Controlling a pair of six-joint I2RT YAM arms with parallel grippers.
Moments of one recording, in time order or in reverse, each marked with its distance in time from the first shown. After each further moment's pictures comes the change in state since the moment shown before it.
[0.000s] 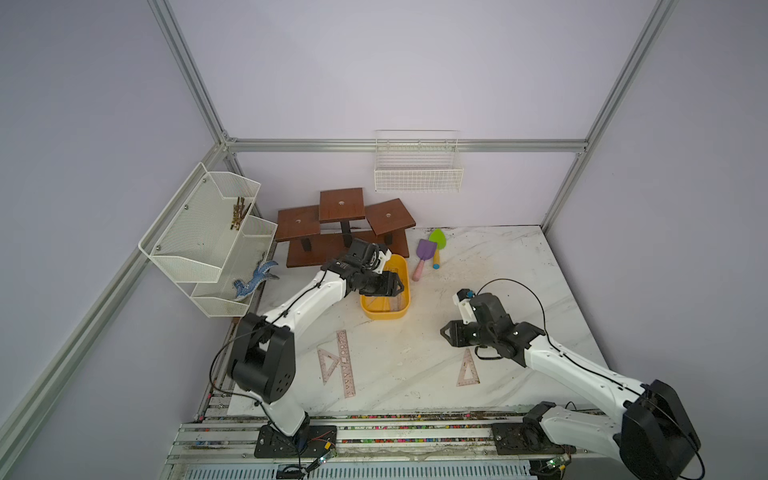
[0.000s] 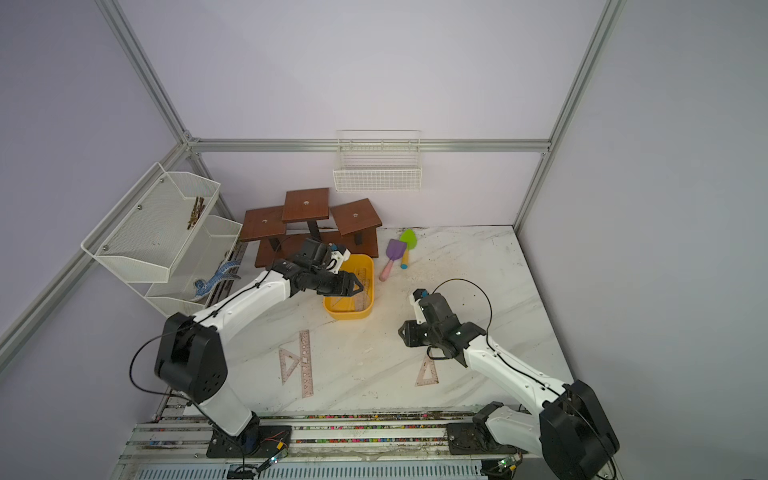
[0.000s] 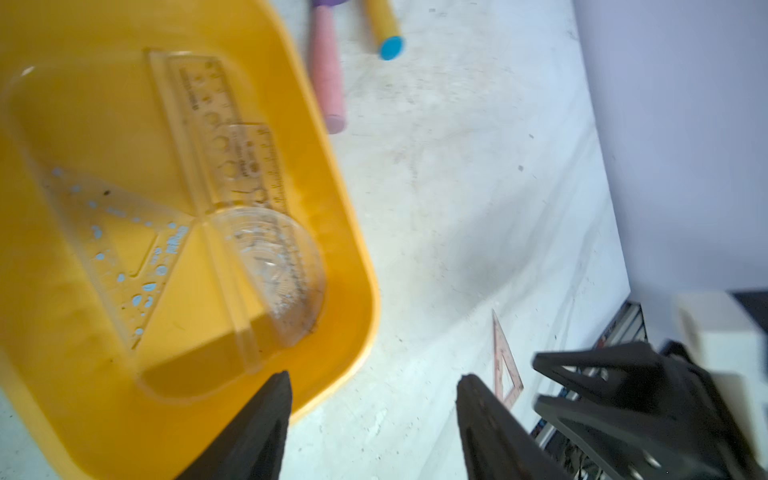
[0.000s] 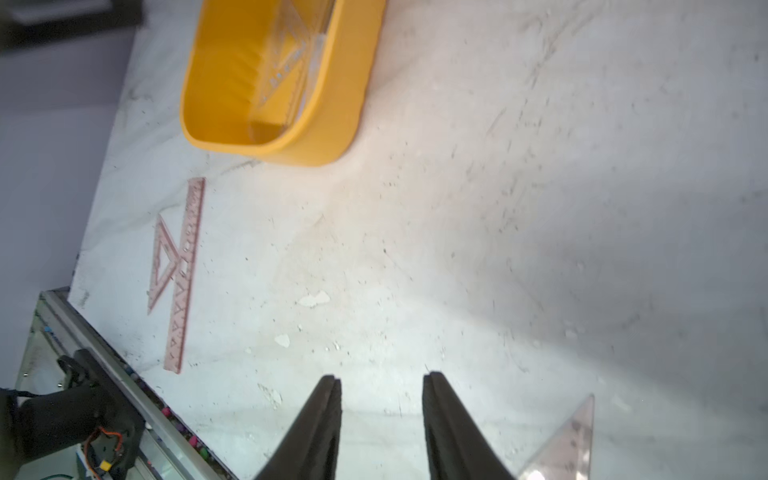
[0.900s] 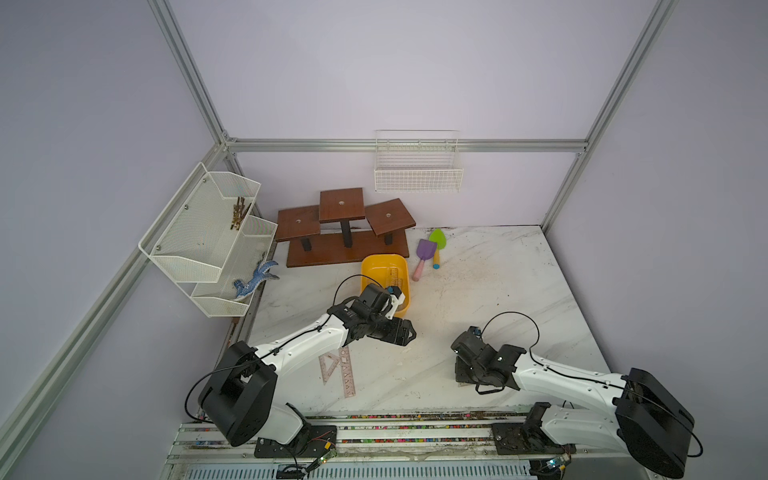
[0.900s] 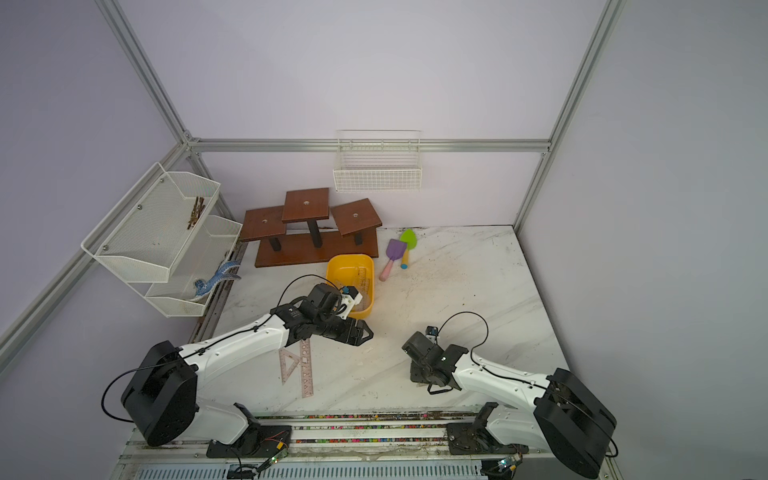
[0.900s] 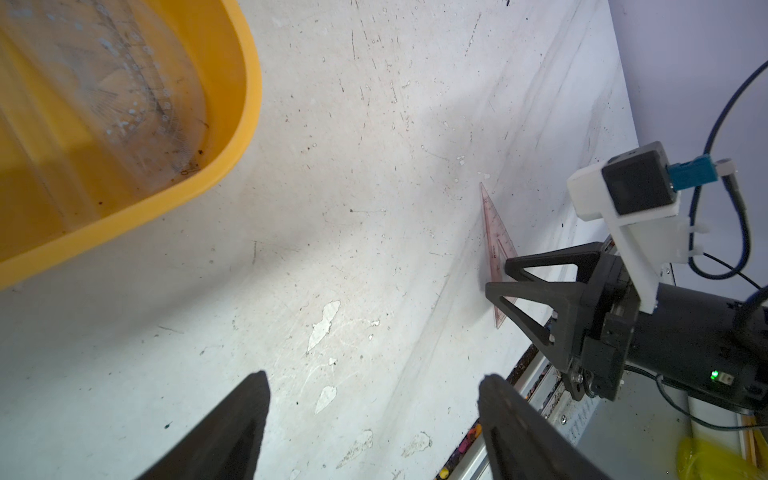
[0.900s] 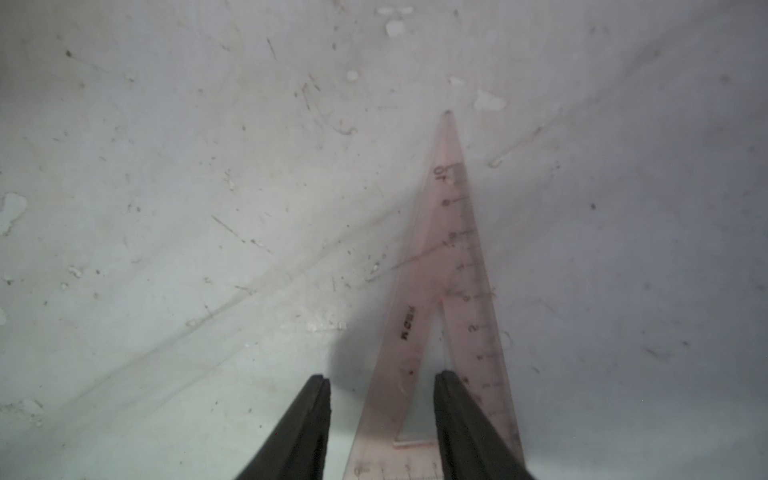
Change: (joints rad) left arm -0.167 -0.167 -0.393 0.167 -0.037 -0.072; right arm 0.234 0.074 -0.126 -0.161 0.307 0.411
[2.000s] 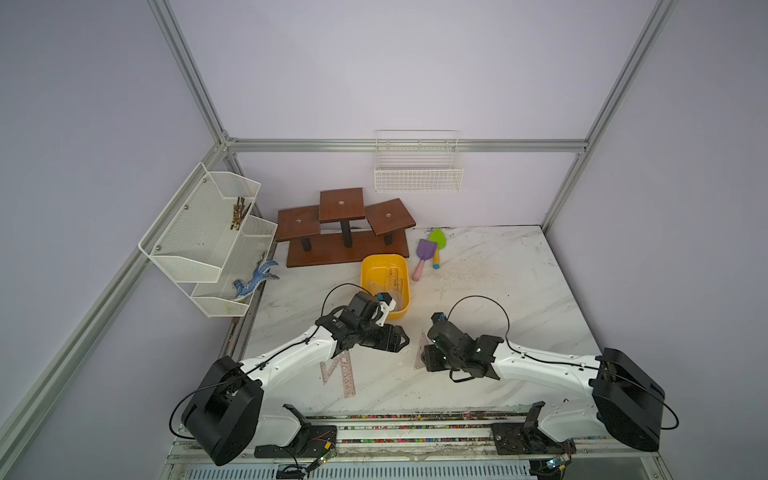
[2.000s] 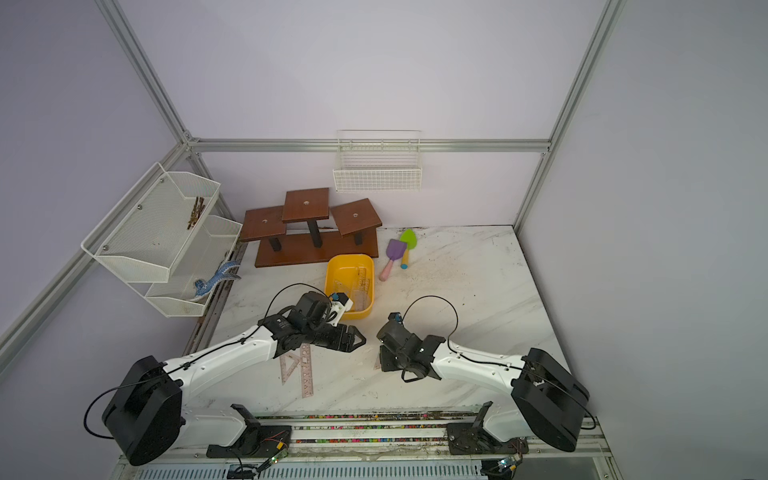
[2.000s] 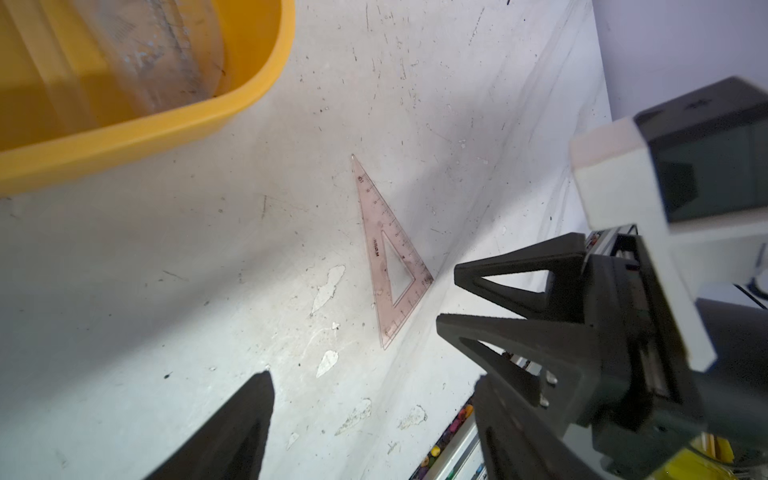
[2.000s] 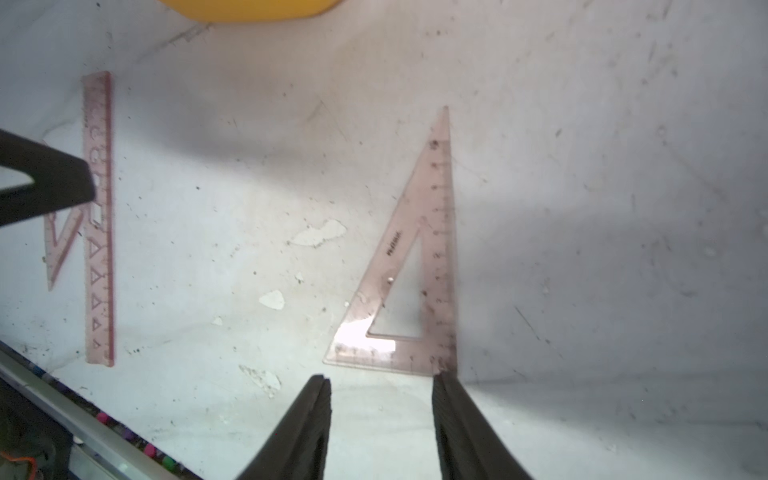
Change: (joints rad) left arm 0.030 -0.111 -0.137 0.051 0.053 -0.063; right arm 0.113 0.135 0.145 0.202 -0.069 -0.172
